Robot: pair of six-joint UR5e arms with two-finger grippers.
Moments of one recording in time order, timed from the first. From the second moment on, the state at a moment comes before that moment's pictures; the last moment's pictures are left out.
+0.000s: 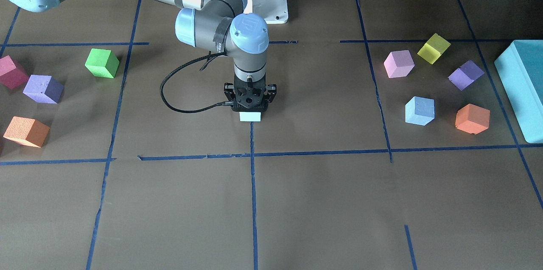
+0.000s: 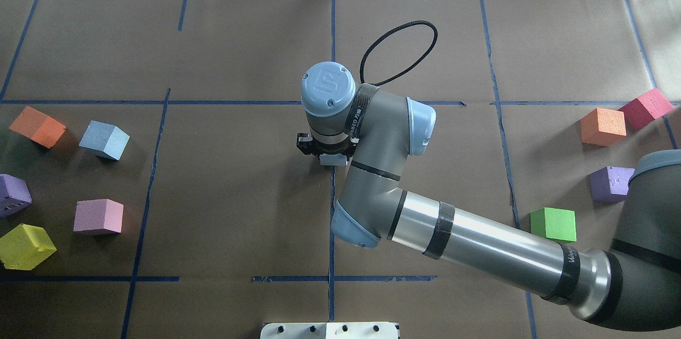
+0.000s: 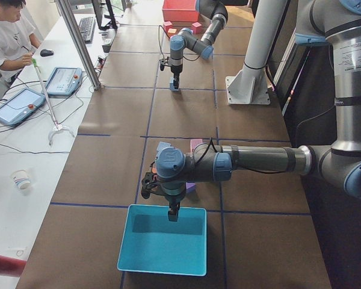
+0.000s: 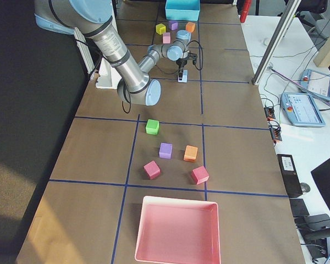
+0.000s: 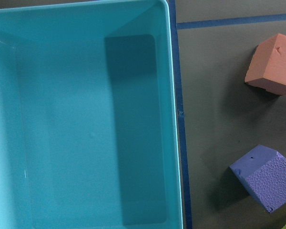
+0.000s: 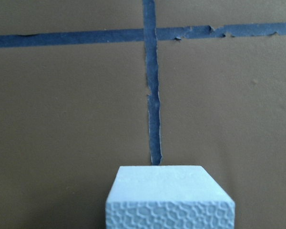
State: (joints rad) left arm -1.60 -1.39 -1.76 -1.50 -2.35 0.15; right arm 0.49 -0.67 1.33 -1.53 1.87 1.26
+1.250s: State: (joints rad) left arm -1.58 -1.48 -1.76 -1.67 -2.36 0.14; right arm 1.14 -1.21 1.80 -1.69 2.27 0.31
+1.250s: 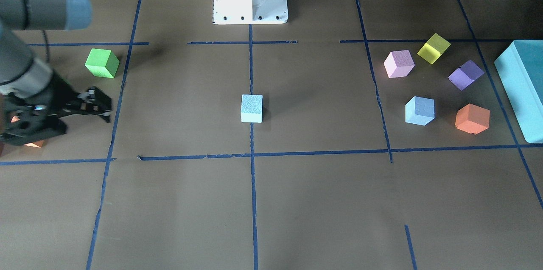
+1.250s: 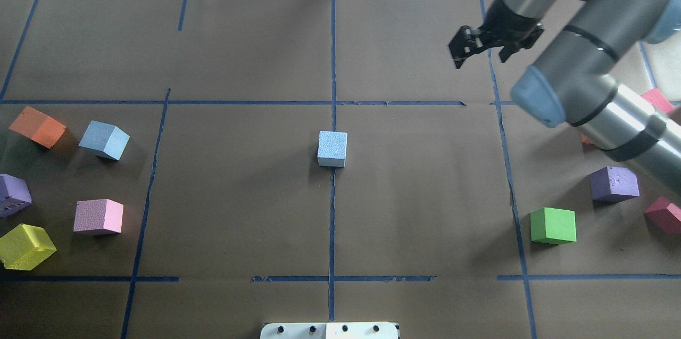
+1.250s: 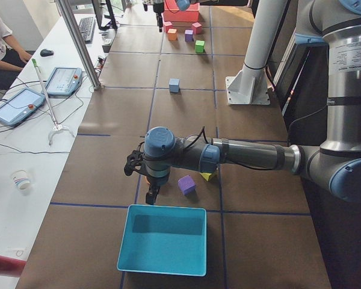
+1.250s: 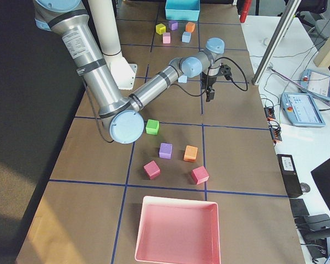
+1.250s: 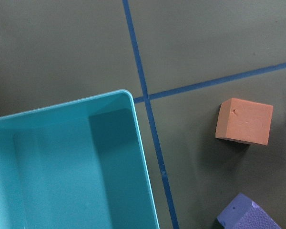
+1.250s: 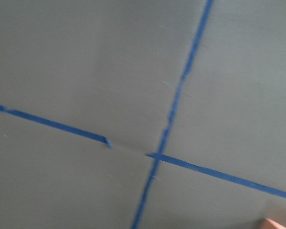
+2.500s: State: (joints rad) left arm -1.01 -1.54 -1.84 -2.02 -2.17 -0.61; right arm 1.54 -1.76 1.89 -1.68 2.32 -0.24
